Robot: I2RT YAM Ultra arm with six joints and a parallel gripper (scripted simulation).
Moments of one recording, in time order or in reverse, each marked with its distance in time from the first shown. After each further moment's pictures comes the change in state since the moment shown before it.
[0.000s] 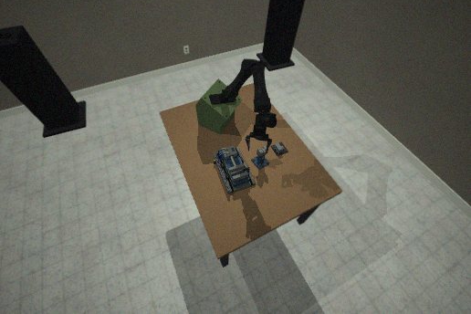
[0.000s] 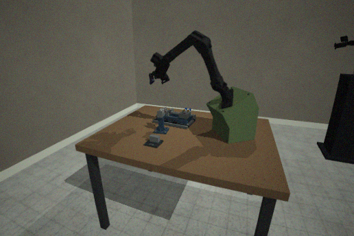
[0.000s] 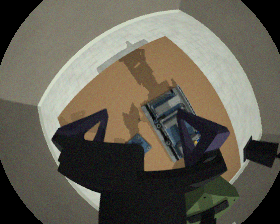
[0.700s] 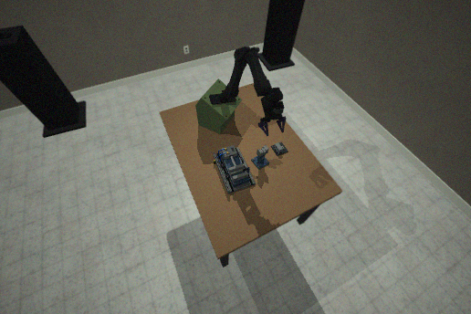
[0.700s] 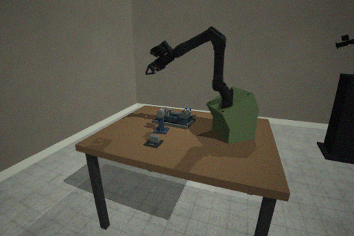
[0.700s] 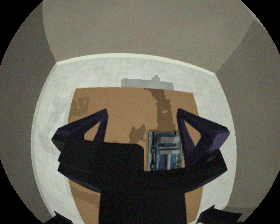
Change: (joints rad) arm 0.147 -0.351 -0.192 0.259 0.010 -0.500
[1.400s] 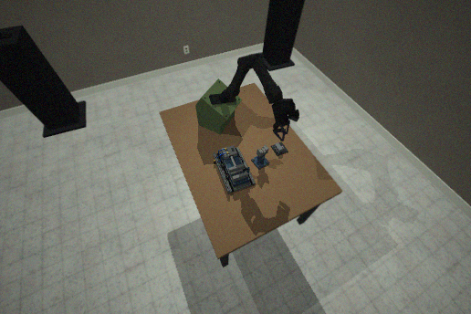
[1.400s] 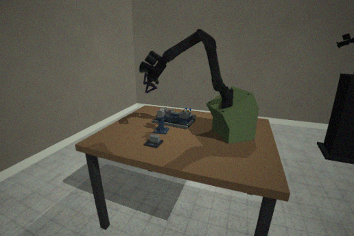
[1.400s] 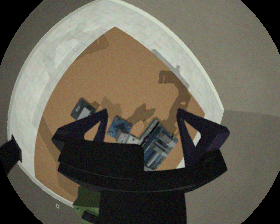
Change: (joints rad) arm 0.254 0.219 0.180 -0.253 -0.025 -0.557
